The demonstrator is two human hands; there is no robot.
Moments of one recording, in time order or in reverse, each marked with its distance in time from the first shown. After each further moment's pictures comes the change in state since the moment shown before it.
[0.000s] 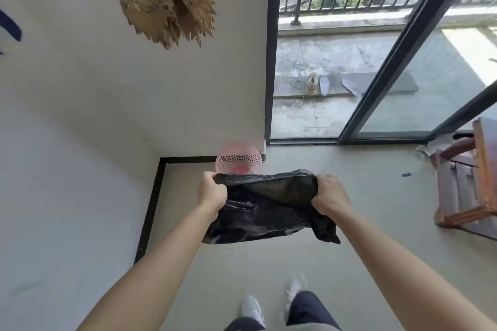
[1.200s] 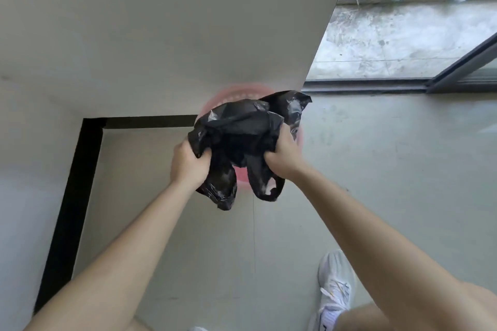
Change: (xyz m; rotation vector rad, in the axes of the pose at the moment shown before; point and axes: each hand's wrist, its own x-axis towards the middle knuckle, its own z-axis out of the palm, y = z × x) left_hand 0.559 -0.293 0.210 0.217 0.074 0.244; right_hand 0.503 -0.073 0.463 0.502 -0.108 -0.175
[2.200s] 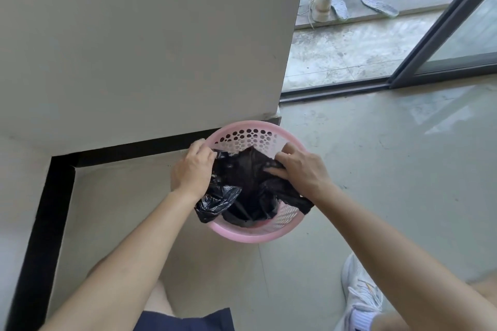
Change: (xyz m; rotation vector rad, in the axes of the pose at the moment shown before) left_hand 0.034 -0.049 0.048 0.475 0.018 0.573; right_hand -0.019 0.088 0.013 -0.910 0.311 -0.374
